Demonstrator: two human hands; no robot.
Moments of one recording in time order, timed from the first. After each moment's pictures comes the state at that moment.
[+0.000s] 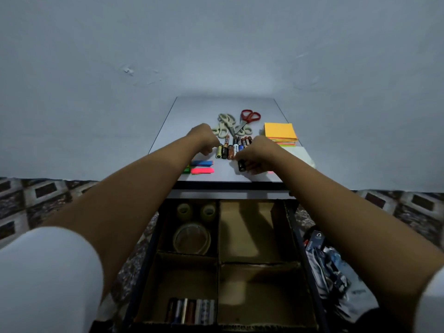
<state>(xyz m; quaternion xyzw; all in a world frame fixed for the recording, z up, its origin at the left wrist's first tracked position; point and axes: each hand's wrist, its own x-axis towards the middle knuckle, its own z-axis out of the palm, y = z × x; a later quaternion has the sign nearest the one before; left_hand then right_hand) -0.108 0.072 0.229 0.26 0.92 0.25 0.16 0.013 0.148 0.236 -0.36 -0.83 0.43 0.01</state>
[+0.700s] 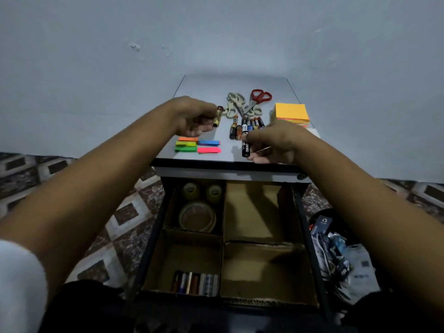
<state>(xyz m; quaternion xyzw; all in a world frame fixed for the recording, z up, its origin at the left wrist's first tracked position) -0.101 0.025 0.252 0.14 0.79 0.50 0.33 0.048 0.134 0.244 -0.31 -0.73 0.60 0.00</state>
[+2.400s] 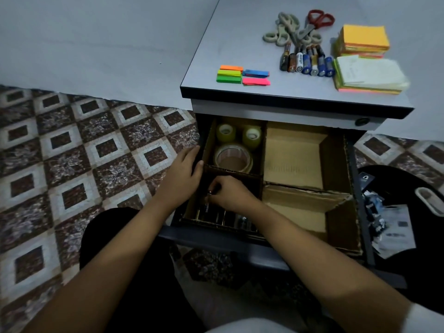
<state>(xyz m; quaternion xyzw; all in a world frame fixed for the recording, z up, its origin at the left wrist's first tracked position) -0.019 -0.143 0.053 0.27 0.91 0.31 0.08 0.054 -0.025 0.049 -0.16 -0.86 0.45 -0.15</state>
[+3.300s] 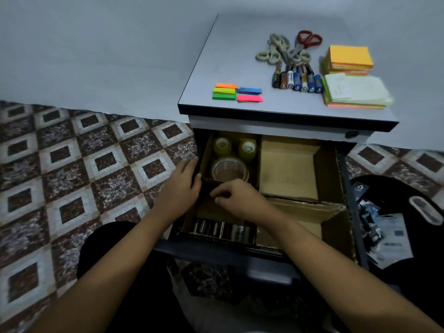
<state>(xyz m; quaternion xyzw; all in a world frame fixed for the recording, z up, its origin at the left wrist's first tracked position) -0.020 -0.140 0.054 0.30 0.91 0.29 0.03 0.070 -0.005 0.090 -0.09 -0.90 0.42 -0.11</state>
